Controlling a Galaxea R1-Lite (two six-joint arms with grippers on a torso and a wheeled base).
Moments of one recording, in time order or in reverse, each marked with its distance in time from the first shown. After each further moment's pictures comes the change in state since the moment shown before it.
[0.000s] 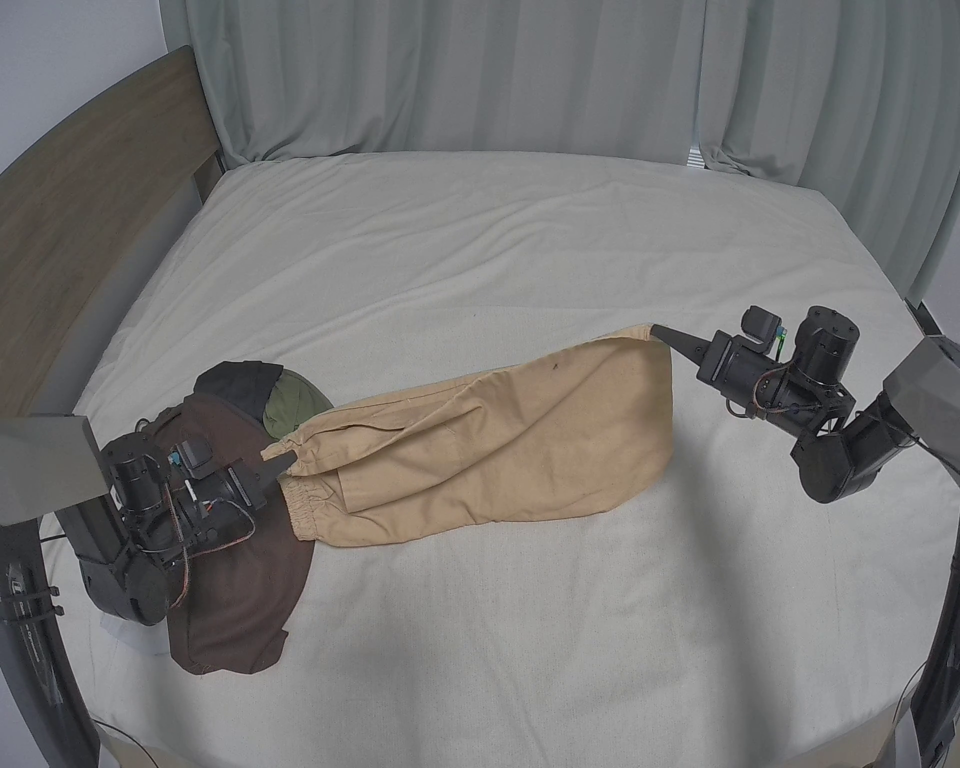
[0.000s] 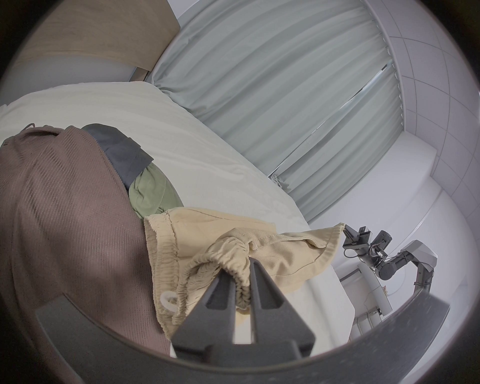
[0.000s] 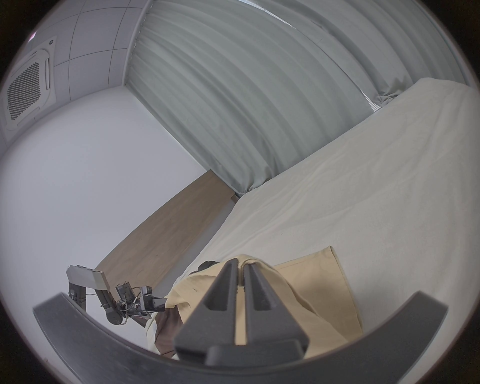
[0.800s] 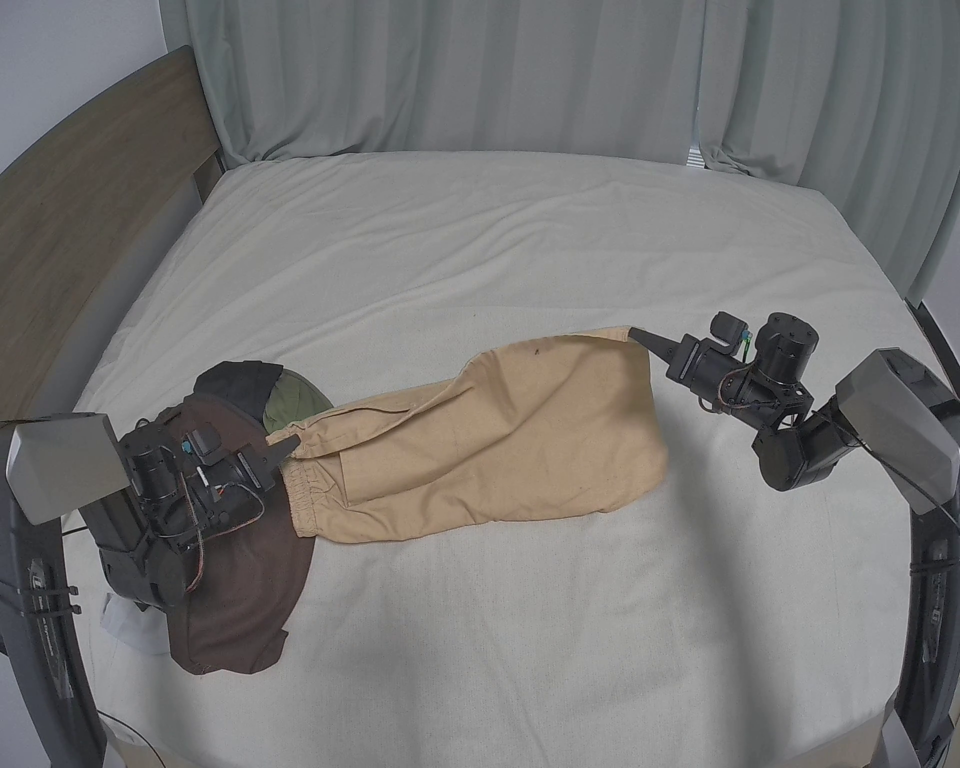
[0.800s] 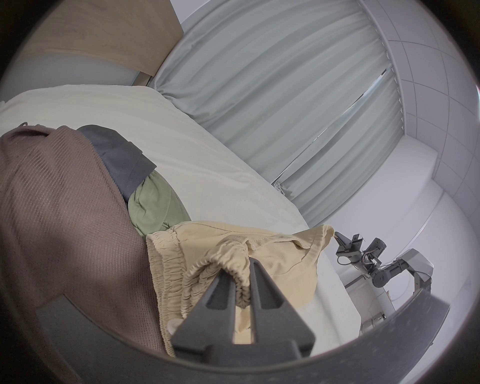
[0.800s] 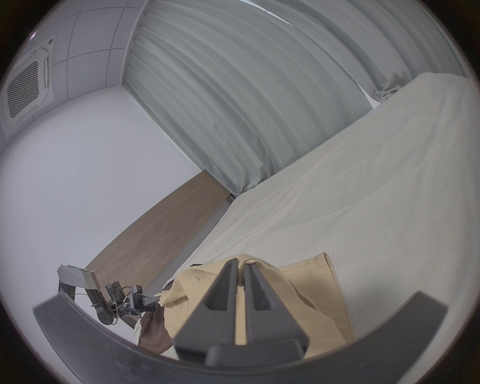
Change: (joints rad) left arm 0.008 0.101 -0.153 0.000 0.028 -0.026; right arm -0.002 0.211 -0.273 0.048 -0.010 0.001
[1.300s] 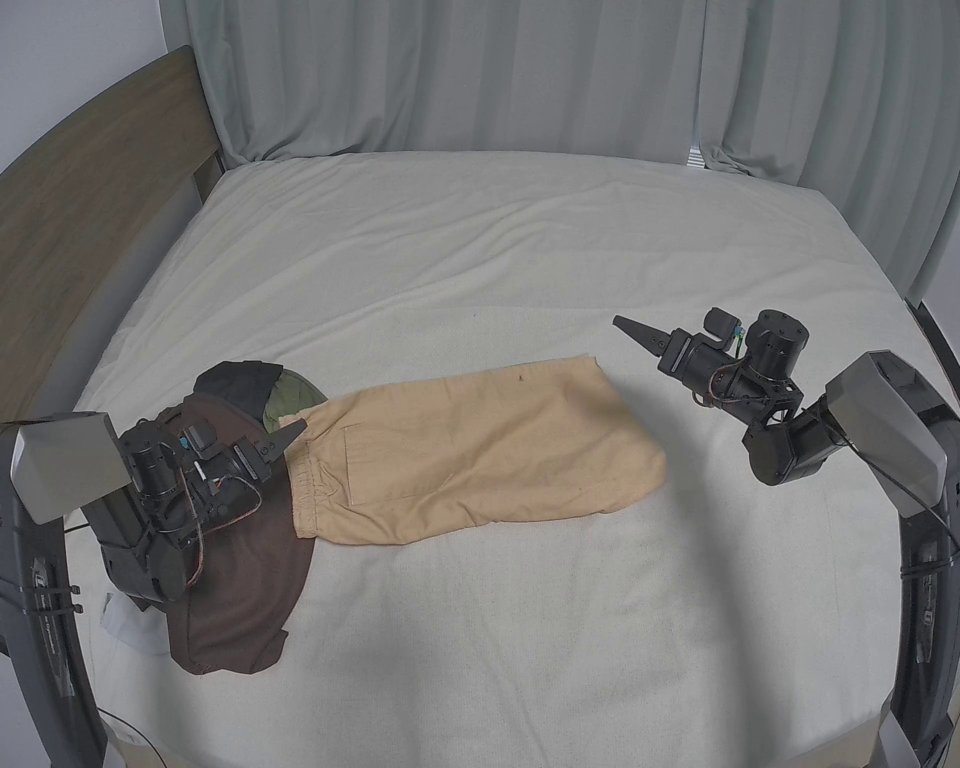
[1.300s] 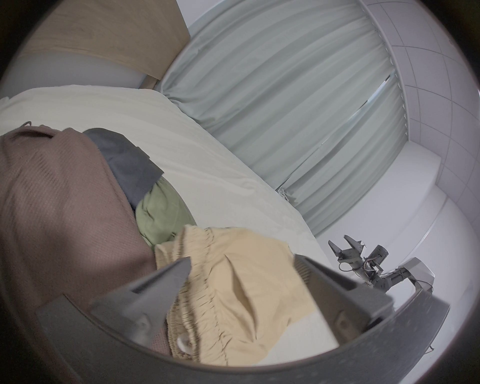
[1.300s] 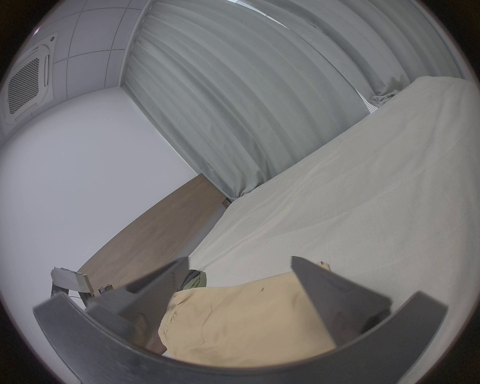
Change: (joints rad) left arm 0.010 0.019 -0.038 0.000 0.028 -0.030; right arm 0.008 0.047 -0.090 0.026 -0.044 -0.002
